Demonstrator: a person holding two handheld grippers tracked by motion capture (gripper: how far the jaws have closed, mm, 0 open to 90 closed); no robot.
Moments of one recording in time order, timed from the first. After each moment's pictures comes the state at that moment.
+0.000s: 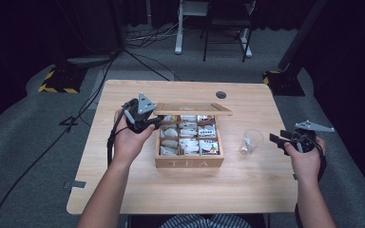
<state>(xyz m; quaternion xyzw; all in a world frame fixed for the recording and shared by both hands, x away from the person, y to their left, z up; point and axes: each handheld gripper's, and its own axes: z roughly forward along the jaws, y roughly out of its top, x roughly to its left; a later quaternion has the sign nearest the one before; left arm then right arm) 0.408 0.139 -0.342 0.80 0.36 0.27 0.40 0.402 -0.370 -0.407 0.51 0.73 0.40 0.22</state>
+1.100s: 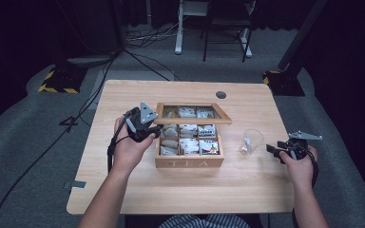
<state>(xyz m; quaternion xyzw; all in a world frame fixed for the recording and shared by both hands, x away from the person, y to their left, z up) 0.389 0.136 -0.354 0.81 0.36 0.28 0.37 0.412 -0.385 -0.469 0.53 0.74 0.36 0.20</state>
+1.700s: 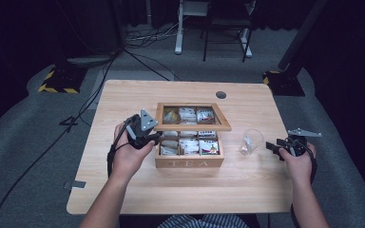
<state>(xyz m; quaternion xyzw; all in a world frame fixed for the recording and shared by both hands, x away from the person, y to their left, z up) 0.377 0.137 -0.366 0.82 0.36 0.26 0.36 0.424 -0.387 -0.472 0.54 0.74 0.37 0.19</state>
